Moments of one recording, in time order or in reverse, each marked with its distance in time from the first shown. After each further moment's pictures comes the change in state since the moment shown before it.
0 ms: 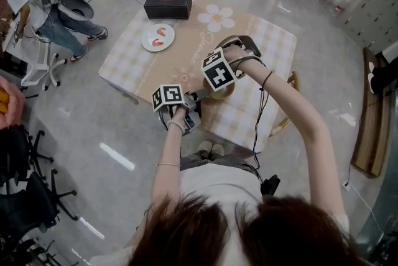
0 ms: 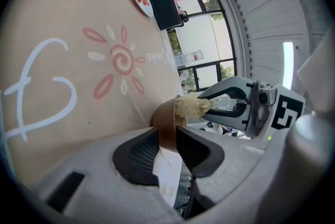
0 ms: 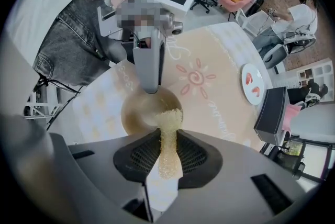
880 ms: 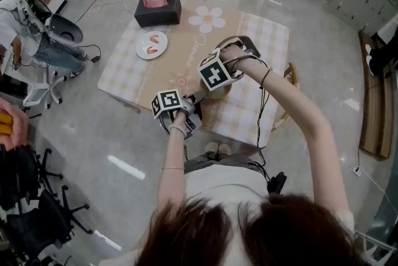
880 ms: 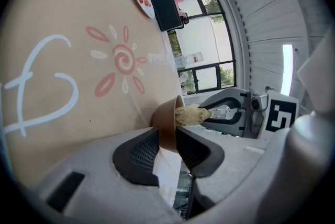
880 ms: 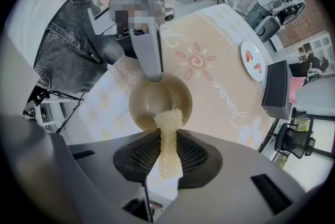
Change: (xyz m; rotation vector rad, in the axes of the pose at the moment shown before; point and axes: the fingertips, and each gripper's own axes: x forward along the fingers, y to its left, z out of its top) left arm -0.001 0.001 0.001 -0.011 -0.018 -0.014; right arm 0.004 0.018 -0.023 0.159 0.078 0.056
